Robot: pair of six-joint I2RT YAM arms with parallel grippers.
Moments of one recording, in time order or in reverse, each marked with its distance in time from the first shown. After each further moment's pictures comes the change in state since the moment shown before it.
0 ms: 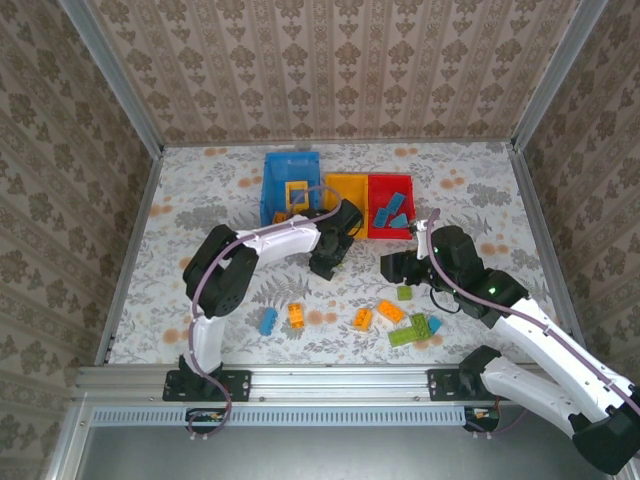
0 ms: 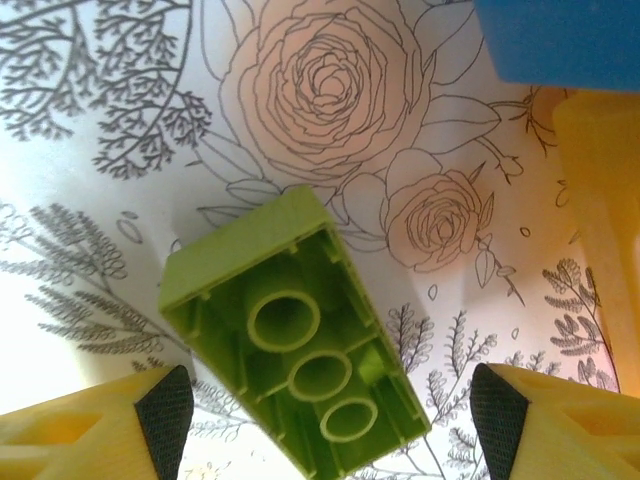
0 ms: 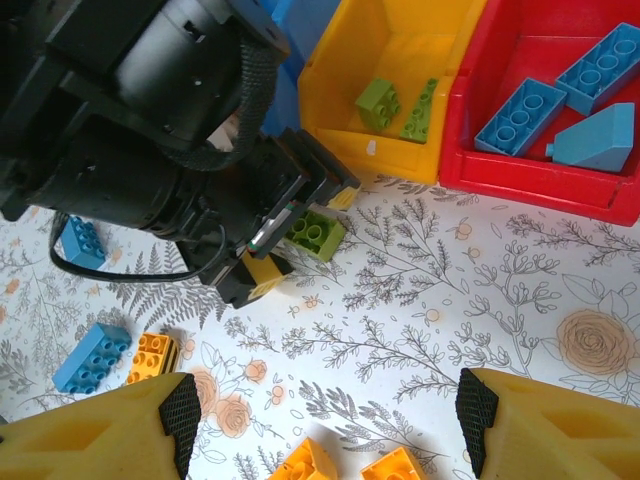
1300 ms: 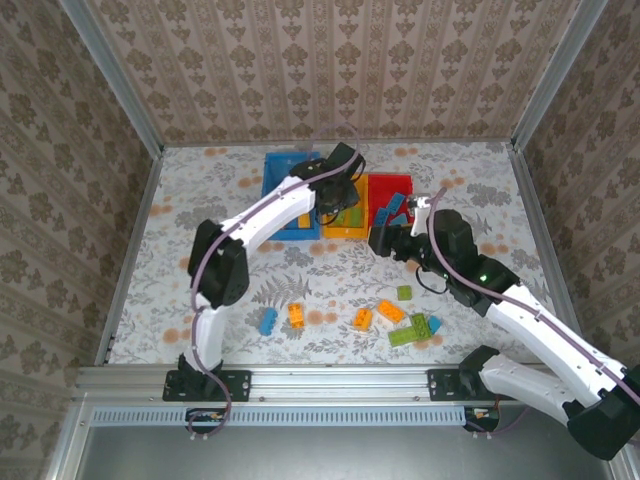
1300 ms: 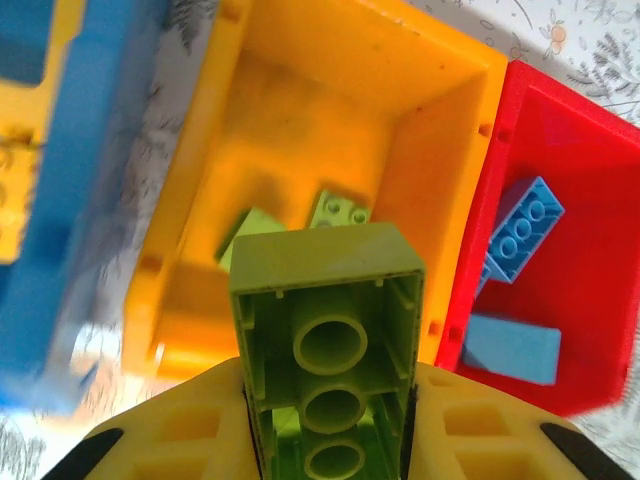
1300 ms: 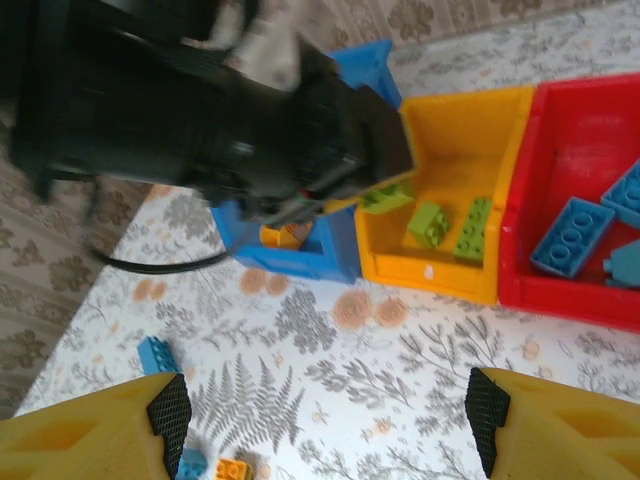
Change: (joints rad) left arm 0.081 0.106 0.533 -0.173 -0.079 0.831; right arm 0.007 0.104 0.092 0.221 0.034 0.125
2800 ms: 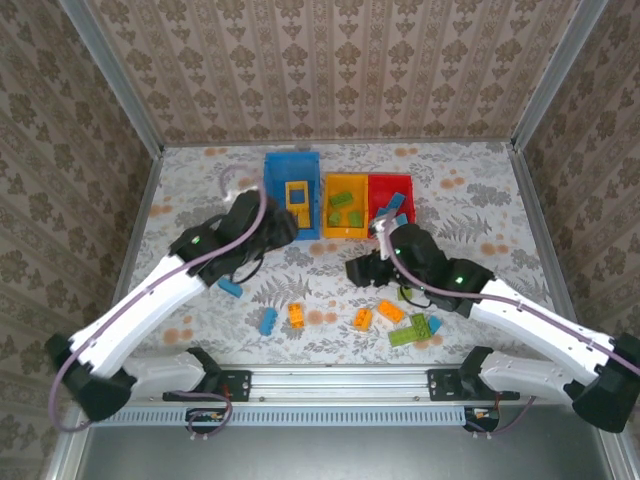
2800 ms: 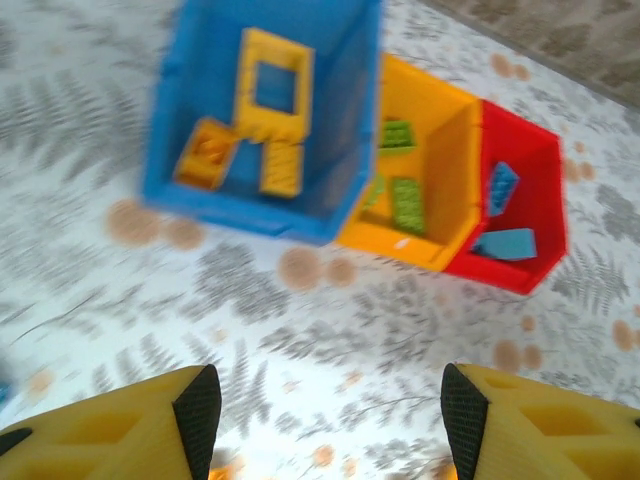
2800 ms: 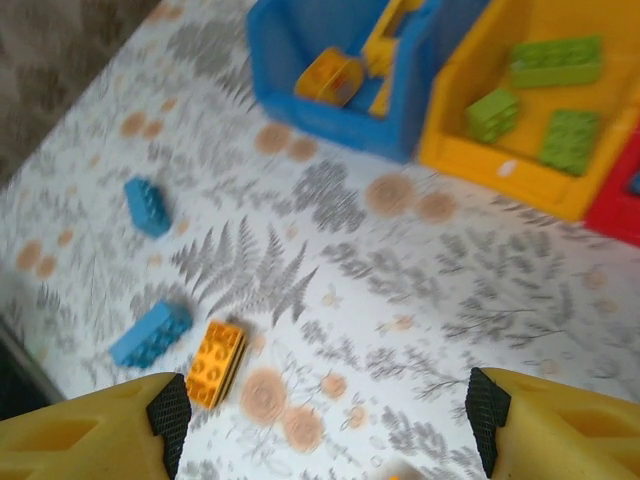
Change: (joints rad) left arm -0.043 -1.052 -0.792 -0.019 -0.174 0.033; right arm 0.260 0.122 0.032 -0.135 0.052 -0.134
